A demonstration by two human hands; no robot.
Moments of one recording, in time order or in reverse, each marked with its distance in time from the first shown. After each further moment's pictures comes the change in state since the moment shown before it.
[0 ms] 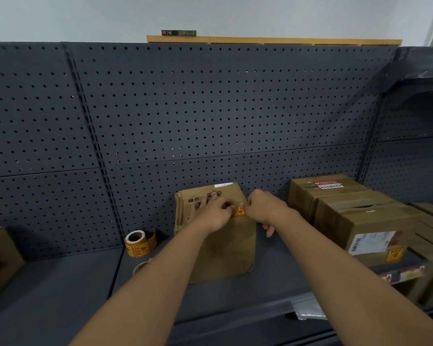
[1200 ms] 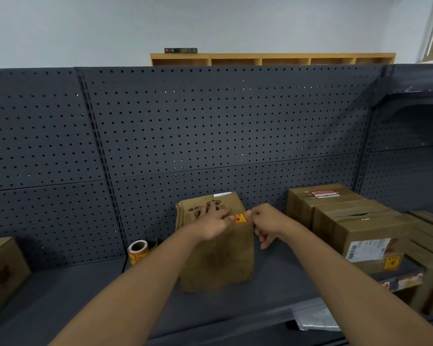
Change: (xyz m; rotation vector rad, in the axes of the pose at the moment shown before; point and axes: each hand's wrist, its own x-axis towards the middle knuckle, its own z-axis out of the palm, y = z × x) left_hand -0.015 0.001 -0.018 0.072 -0.147 0.035; right_hand -0.015 0.024 0.003 0.533 -0.130 -0.005
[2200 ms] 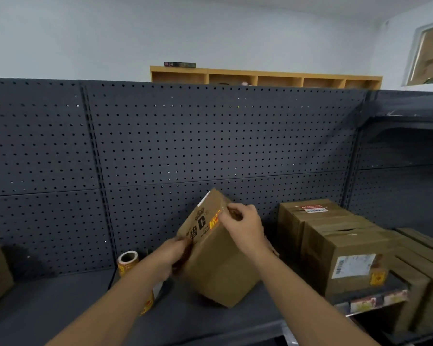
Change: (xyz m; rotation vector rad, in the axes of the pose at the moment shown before) left_hand -0.037 -0.057 0.013 -0.970 0.098 -0.419; right_hand -0.014 -0.023 0.044 0.200 0.479 -0.339
